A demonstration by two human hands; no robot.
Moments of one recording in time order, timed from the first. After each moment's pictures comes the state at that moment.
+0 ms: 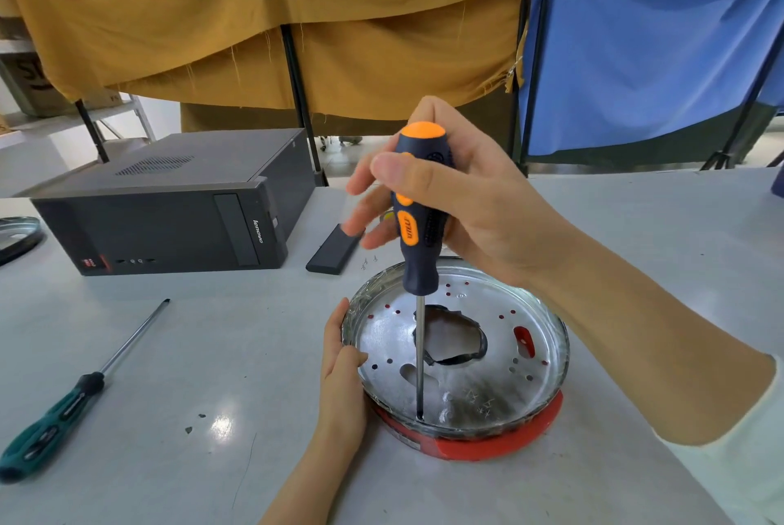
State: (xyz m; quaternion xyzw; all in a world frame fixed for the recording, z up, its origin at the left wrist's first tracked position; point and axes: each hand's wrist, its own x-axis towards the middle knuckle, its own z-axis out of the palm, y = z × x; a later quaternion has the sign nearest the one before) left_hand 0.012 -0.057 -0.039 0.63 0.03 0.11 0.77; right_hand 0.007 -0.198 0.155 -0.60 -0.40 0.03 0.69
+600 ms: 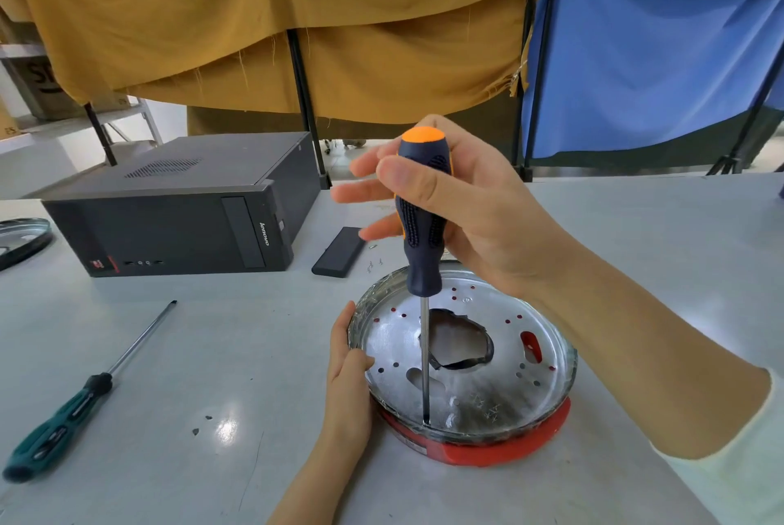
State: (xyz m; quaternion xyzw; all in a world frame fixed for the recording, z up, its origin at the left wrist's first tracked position) left_hand 0.008 -0.056 -0.034 0.65 0.05 0.10 0.76; right_hand 0.008 -0.192 0.149 -0.58 -0.38 0.03 0.72
